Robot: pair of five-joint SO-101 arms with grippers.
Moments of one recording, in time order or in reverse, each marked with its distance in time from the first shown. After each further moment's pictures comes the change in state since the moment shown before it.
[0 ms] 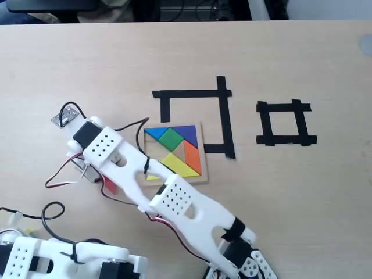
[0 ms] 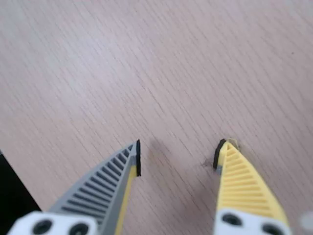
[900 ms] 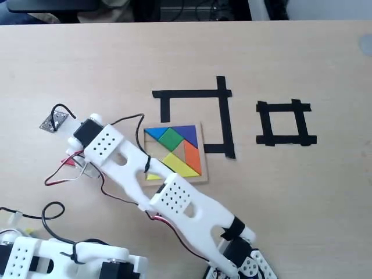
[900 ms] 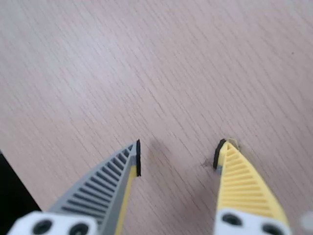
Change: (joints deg) left arm 0.0 0.0 0.0 0.0 0.0; right arm 0.4 0.4 -5.5 1.6 18.8
